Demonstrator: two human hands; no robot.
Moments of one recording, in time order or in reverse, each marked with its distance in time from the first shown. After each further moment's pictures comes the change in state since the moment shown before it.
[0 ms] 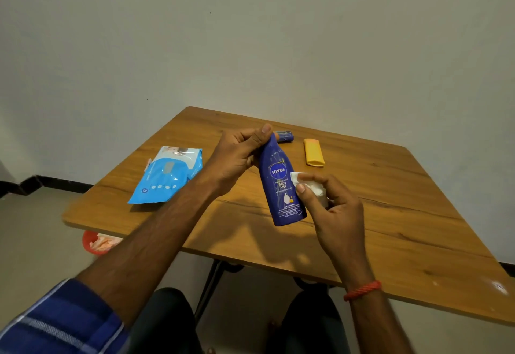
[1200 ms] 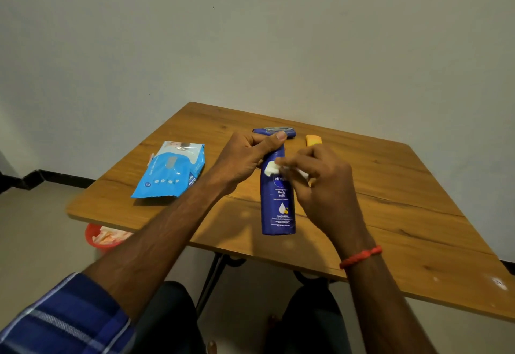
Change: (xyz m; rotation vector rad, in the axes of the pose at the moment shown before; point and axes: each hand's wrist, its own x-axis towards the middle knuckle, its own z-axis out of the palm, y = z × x) left_hand -0.001 -0.009 0.004 0.254 -0.006 0.034; right_hand 0.027 -0.034 0.010 -0.532 -0.139 -0.380
